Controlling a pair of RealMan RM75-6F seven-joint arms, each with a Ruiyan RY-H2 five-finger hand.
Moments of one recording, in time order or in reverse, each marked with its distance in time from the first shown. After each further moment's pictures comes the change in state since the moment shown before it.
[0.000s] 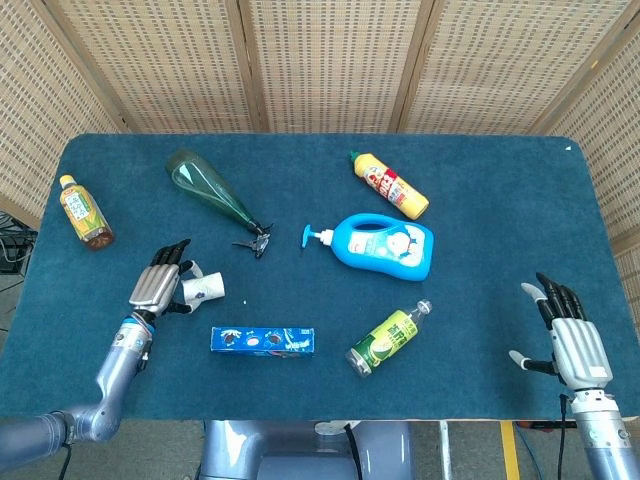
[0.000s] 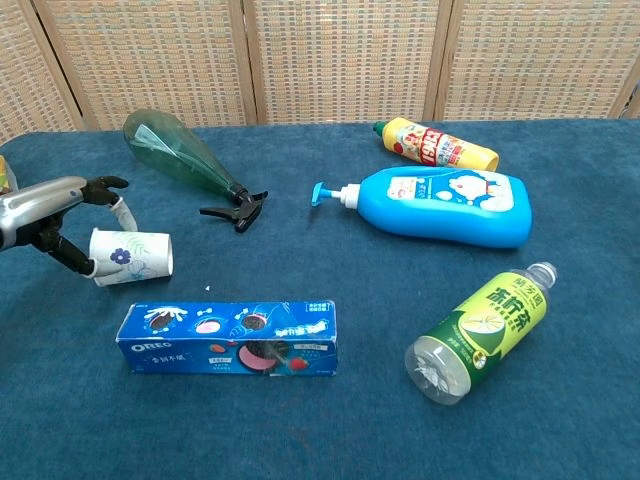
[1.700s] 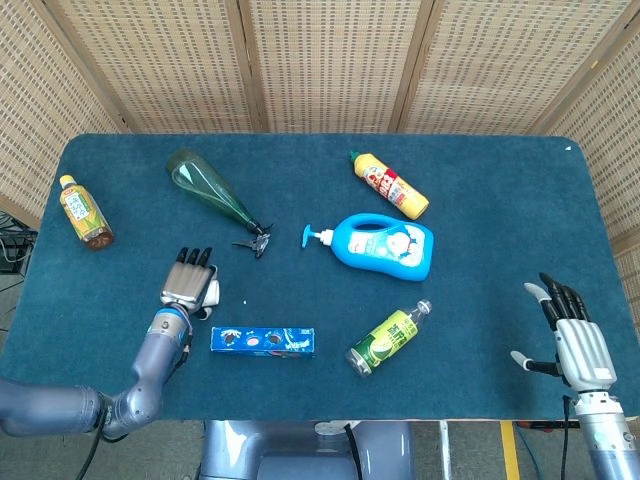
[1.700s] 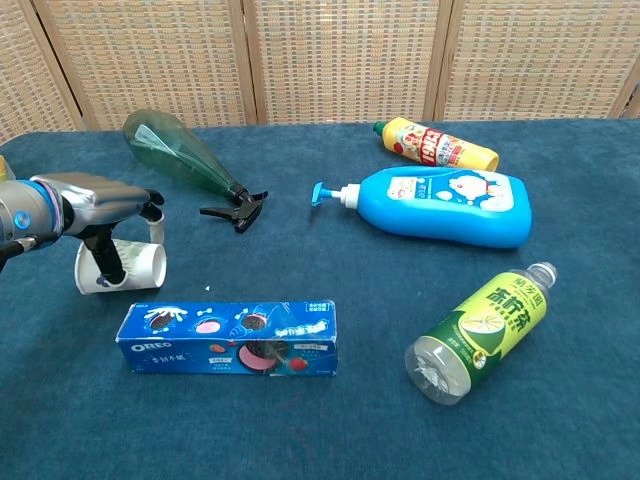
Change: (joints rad) left arm -0.352 0.039 0.052 -0.299 -0.662 0.101 0.829; right arm -0.008 0.014 -0.001 -0.006 -0.013 0.010 0.044
